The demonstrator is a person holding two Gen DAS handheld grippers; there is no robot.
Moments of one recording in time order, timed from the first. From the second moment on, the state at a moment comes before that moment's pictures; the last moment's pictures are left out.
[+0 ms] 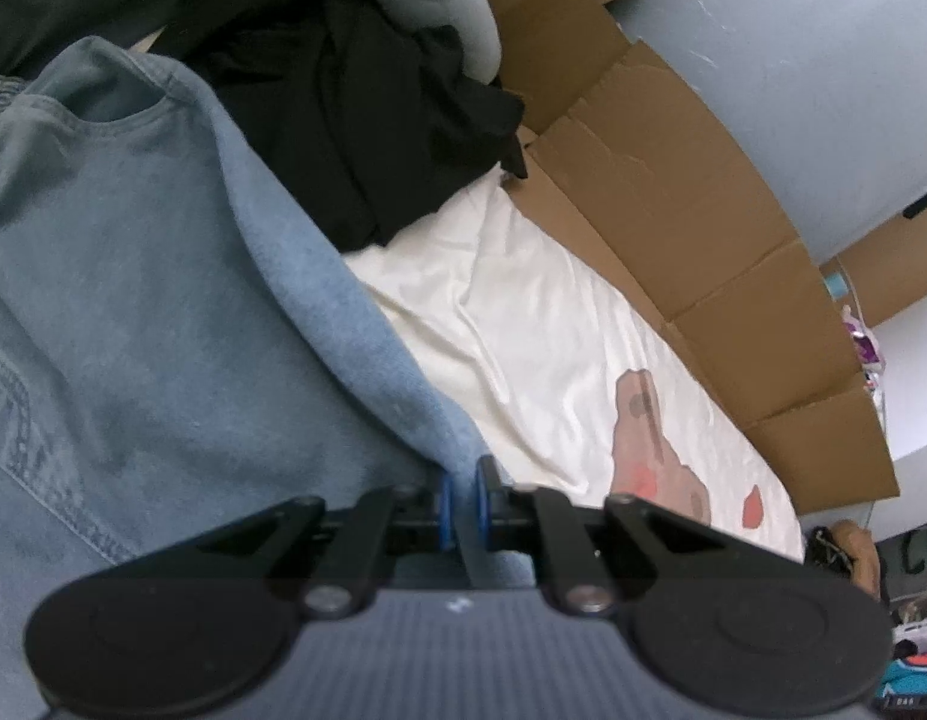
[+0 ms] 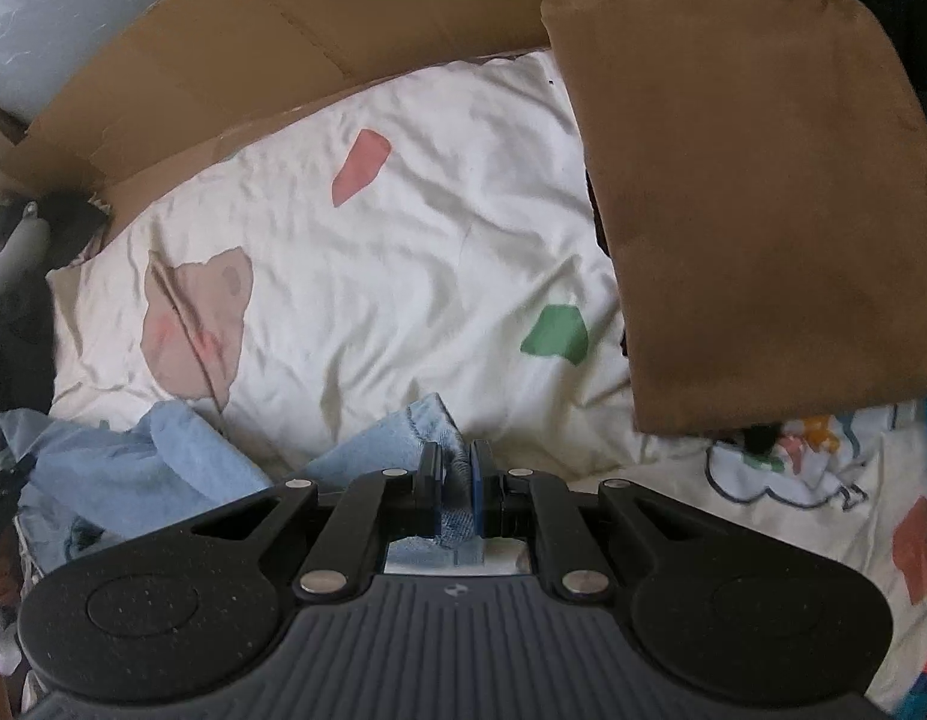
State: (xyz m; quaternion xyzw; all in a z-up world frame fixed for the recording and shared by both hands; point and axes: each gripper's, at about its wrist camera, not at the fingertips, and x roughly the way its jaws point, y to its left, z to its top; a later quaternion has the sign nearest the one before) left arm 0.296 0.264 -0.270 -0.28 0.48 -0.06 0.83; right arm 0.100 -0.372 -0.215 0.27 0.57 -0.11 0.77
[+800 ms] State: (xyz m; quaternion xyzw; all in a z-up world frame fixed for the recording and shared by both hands) left arm 0.356 0.244 -0.290 -0.22 0.58 -0.04 0.78; right arm 0.132 -0.390 -0.216 0.27 0.46 -0.13 0.83
